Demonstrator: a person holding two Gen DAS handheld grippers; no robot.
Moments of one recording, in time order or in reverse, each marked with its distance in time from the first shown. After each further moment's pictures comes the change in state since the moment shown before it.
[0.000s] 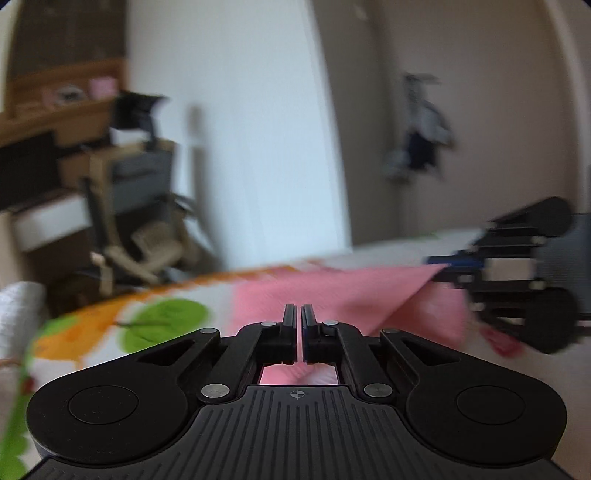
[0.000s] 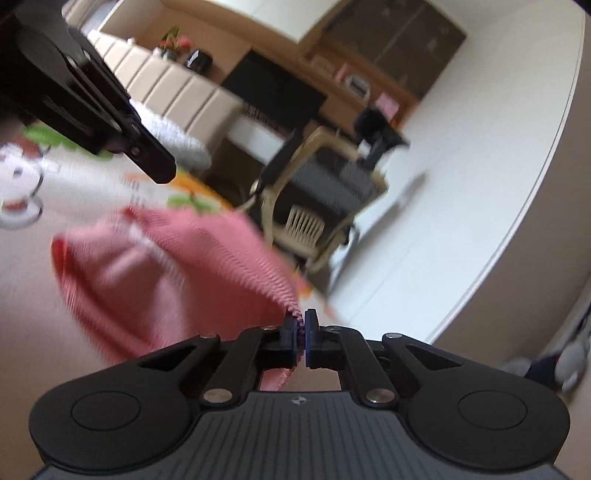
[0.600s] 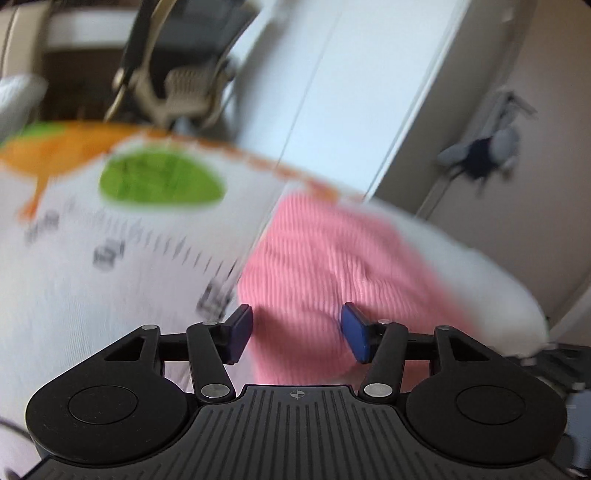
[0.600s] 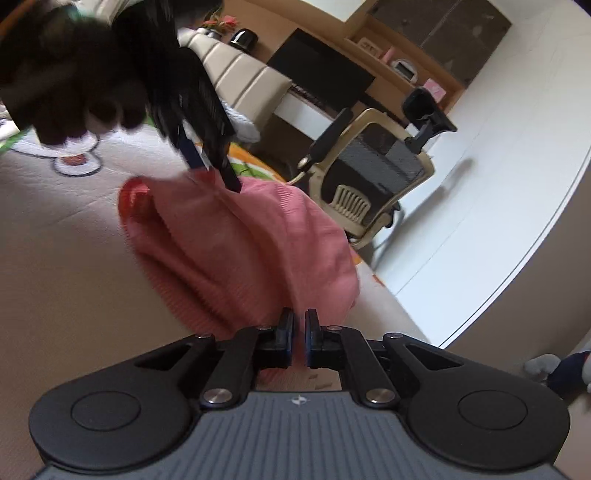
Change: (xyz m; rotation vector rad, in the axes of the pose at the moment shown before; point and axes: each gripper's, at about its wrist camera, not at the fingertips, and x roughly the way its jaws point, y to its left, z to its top) left arm 0.077 0.087 -0.025 -0.560 0.280 -0.049; right arm -0.019 0.006 -0.016 -0.081 0.052 0.143
